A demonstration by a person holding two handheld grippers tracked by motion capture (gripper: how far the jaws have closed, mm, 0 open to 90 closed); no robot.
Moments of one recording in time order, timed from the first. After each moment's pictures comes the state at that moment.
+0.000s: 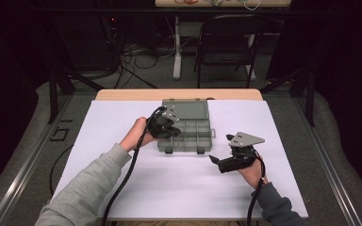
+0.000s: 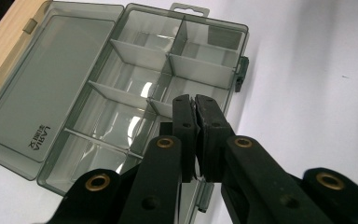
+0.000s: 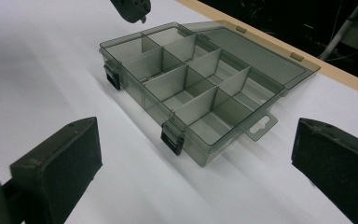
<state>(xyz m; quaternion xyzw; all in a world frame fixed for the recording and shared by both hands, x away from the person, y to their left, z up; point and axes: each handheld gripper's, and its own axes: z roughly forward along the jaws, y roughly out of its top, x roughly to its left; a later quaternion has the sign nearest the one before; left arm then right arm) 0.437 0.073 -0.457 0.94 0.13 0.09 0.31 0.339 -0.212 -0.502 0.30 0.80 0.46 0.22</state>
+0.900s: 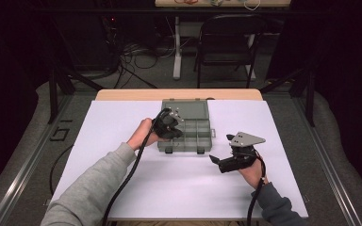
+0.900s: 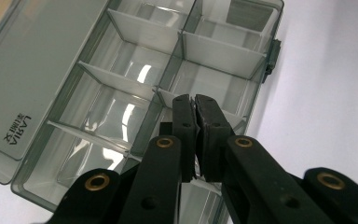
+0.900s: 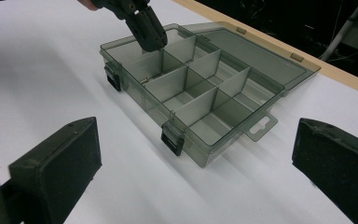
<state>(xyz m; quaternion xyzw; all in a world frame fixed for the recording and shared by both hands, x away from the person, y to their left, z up) 0.455 0.060 -0.484 0.95 0.15 0.07 0.27 0.339 -0.213 -0.502 0.30 0.80 0.47 0.22</state>
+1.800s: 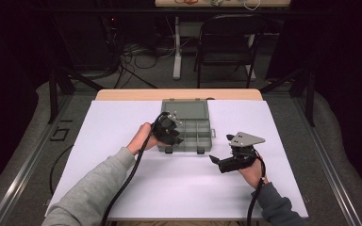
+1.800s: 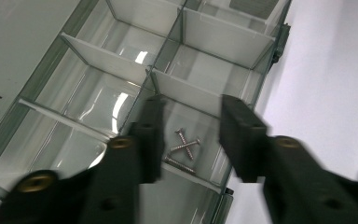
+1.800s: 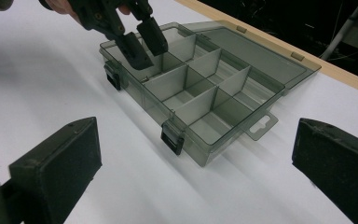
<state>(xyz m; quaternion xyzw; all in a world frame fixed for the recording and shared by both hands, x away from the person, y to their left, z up) 0.453 0.066 -0.501 0.94 0.18 0.05 0.29 0.339 -0.213 -0.502 0.30 0.80 0.47 0.22</state>
